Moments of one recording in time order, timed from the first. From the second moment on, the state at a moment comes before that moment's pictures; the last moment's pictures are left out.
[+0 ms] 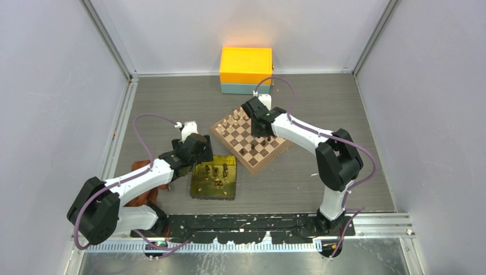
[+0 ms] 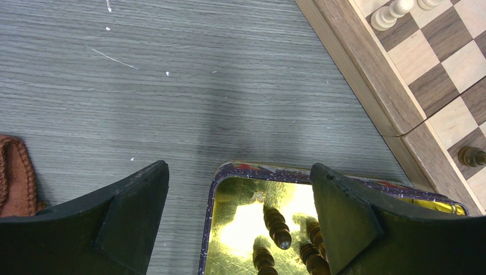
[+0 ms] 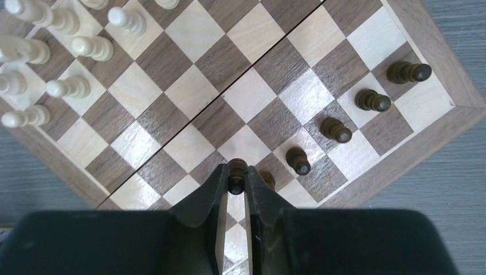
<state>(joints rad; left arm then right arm) -0.65 1.22 0.62 -0.22 -0.50 -0.60 0.67 1.83 1.37 -0.58 0.38 0.58</state>
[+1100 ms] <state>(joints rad) -0.65 1.23 0.62 -0.21 -0.50 -0.61 0.76 1.69 1.20 -0.59 0.41 0.60</state>
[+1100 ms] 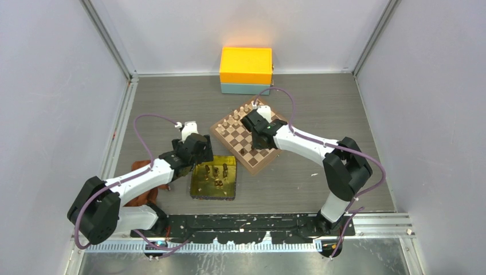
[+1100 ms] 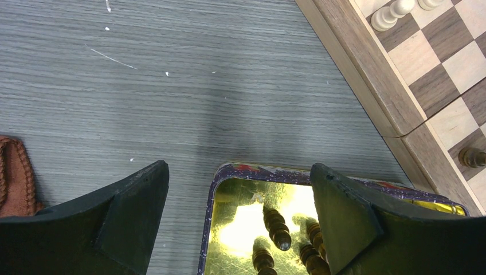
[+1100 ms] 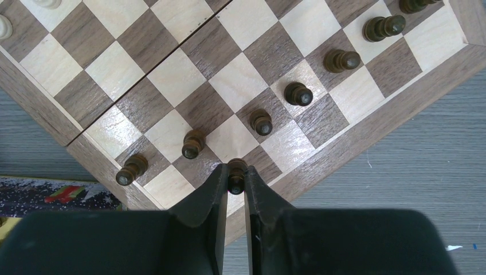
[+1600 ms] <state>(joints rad) -0.65 1.24 0.62 -0.20 -0.50 -0.61 0.76 1.73 1.21 -0.57 0.41 0.60</state>
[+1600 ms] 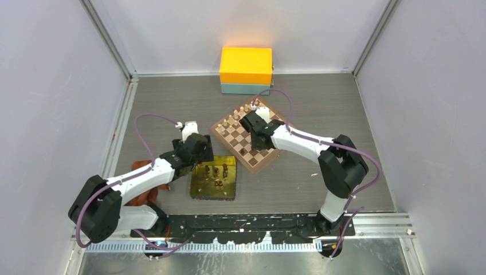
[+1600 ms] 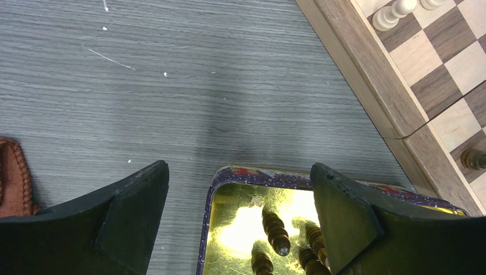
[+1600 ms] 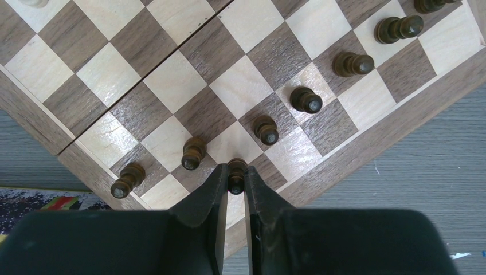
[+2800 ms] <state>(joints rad) -0.65 1.25 0.62 -0.20 -0.50 -0.61 0.75 1.77 1.22 -0.53 0.40 0.60</state>
